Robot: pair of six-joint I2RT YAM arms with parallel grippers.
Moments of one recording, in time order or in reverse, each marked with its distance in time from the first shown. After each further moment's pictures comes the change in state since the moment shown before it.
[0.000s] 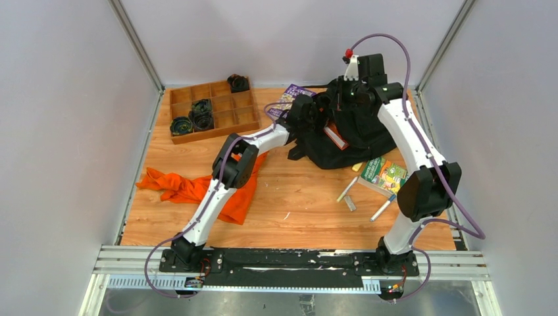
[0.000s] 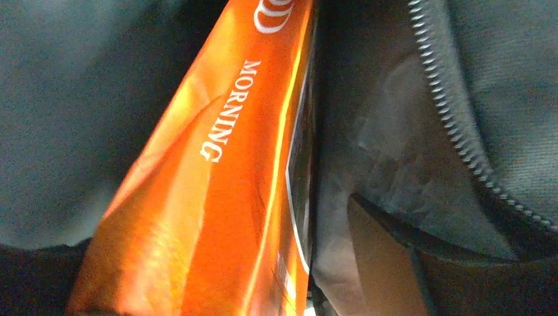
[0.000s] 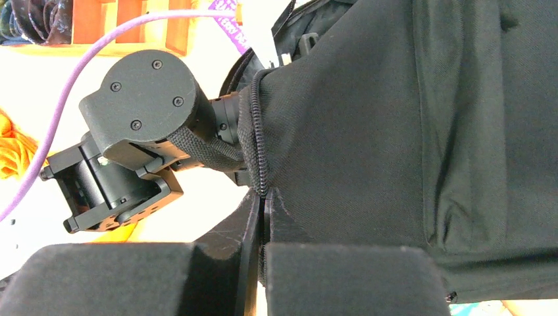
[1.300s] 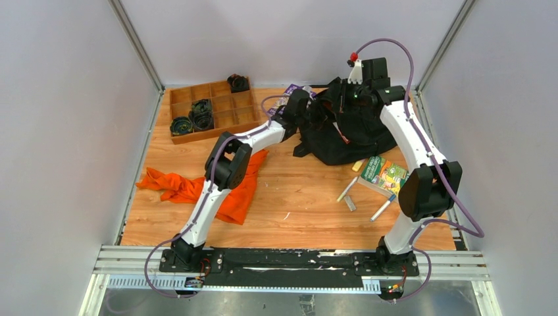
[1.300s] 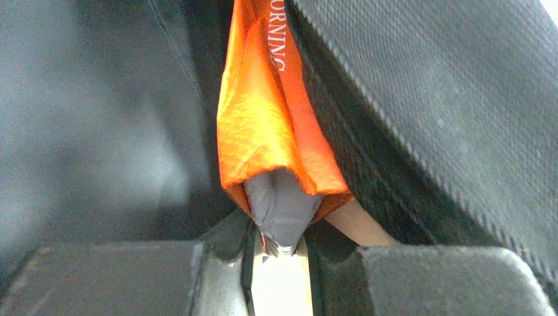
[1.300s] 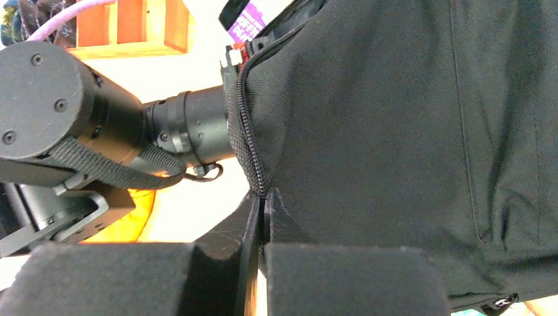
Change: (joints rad) left arm 0.010 -0.149 -0.132 -0.018 0.071 0.101; right arm -0.046 -0.003 -0.064 0.043 -0.062 0.046
